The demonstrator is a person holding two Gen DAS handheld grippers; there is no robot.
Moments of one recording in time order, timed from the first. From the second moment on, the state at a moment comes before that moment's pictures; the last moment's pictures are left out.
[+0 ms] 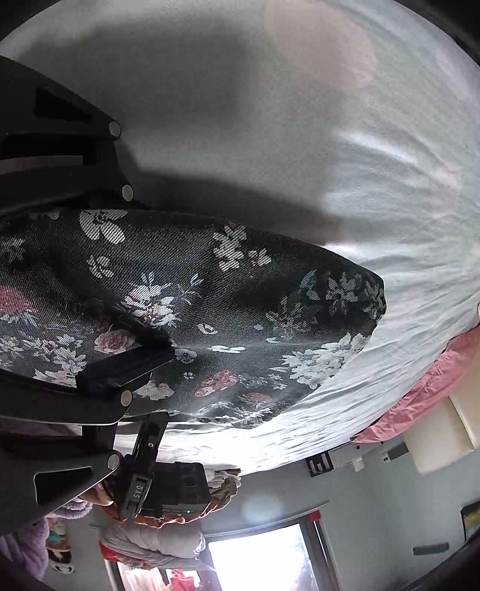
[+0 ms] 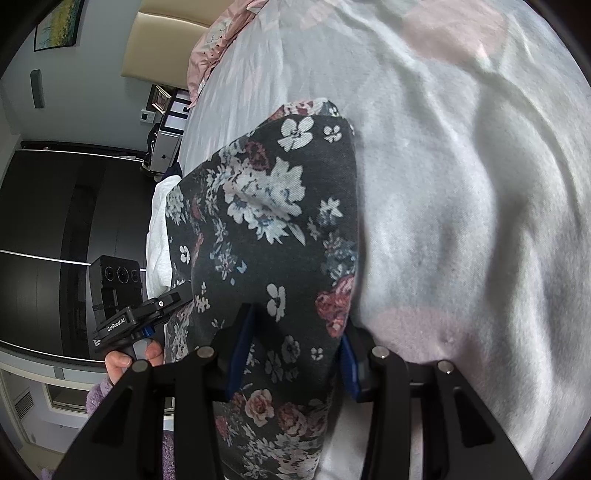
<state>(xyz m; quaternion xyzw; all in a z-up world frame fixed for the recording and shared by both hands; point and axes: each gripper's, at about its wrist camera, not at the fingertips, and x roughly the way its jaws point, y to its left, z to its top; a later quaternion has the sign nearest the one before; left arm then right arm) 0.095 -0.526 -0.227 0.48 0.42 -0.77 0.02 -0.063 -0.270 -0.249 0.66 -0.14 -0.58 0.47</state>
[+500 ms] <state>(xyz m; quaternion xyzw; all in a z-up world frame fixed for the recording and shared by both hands) 0.102 -0.509 -0.227 0.48 0.43 -0.76 -0.01 -0.074 -0.264 -0.211 0.60 -0.15 -0.64 0.46</state>
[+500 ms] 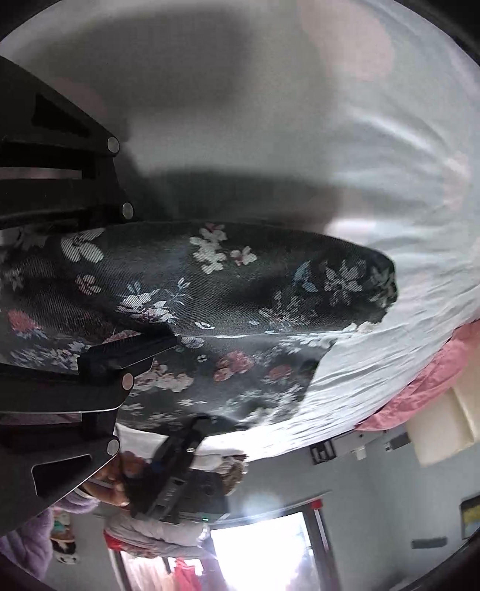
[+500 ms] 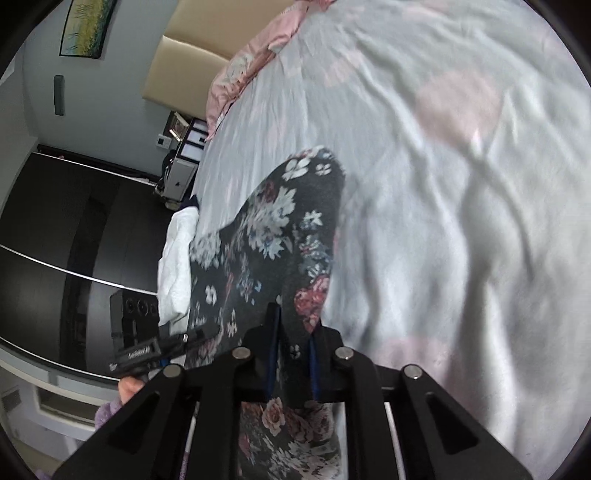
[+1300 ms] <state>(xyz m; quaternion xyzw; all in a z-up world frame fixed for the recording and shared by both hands) 0.092 -0.512 -0.233 0.49 0.42 -0.76 -0.02 -0.079 -0.265 -0.241 0.64 -0.11 -0.59 0.47</state>
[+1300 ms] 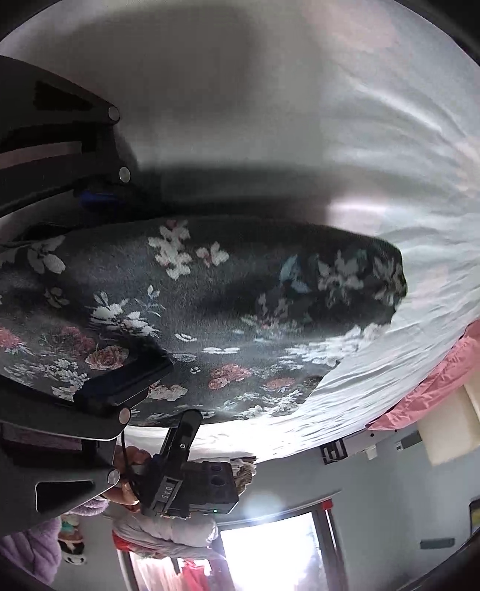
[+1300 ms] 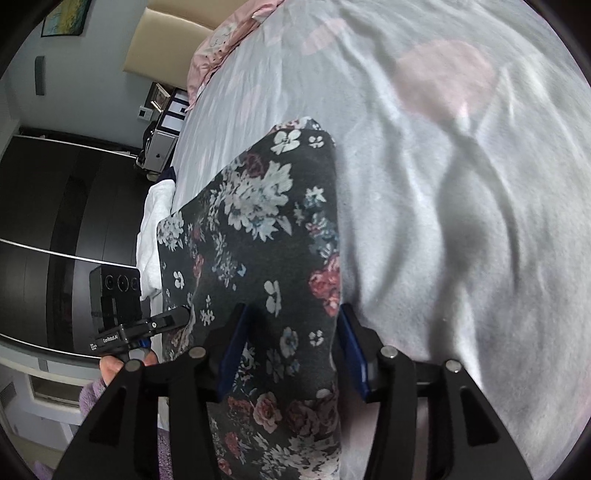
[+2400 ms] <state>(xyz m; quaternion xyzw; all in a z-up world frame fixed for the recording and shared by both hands) 0.222 -0.627 -0.085 0.38 0.39 -0.84 0.07 -0.016 -0.392 -0.107 0.59 -0.10 -0.57 0.57</state>
